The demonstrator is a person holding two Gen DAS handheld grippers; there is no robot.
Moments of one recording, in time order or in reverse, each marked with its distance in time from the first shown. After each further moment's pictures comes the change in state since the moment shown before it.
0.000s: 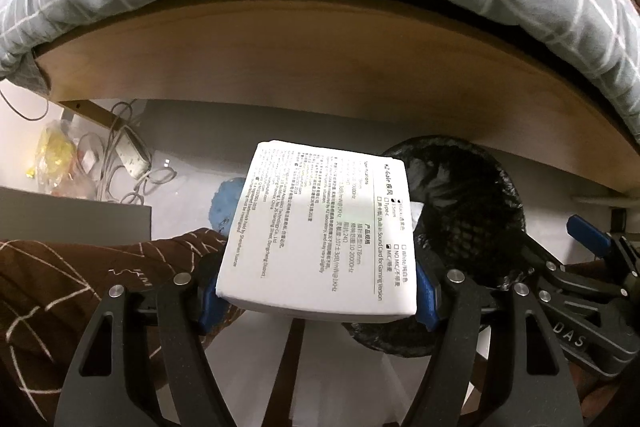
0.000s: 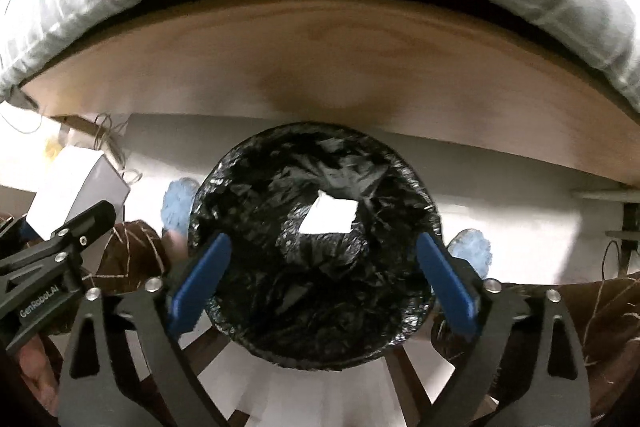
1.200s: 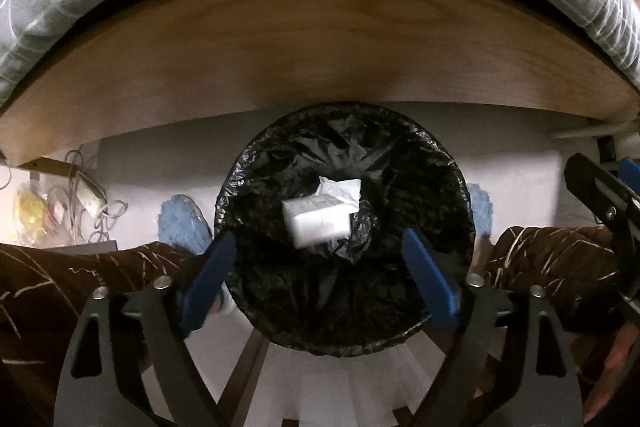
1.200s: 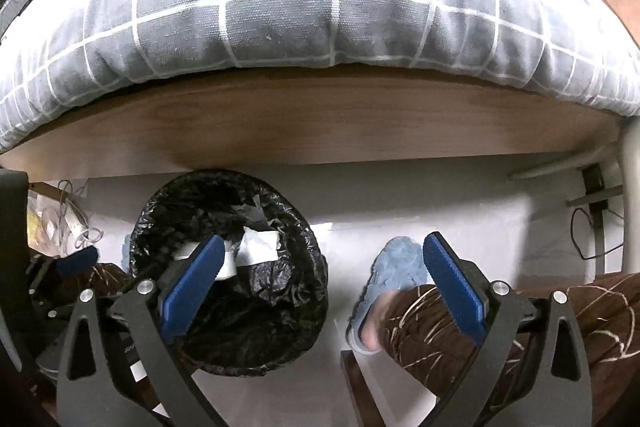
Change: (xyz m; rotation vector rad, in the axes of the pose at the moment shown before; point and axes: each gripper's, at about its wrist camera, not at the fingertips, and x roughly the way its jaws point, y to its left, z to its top) left arm 0.019 -0.116 -0.012 0.230 0.038 -0.058; right arm -0.052 -0.099 -0.017 0.172 -0.130 -0.141
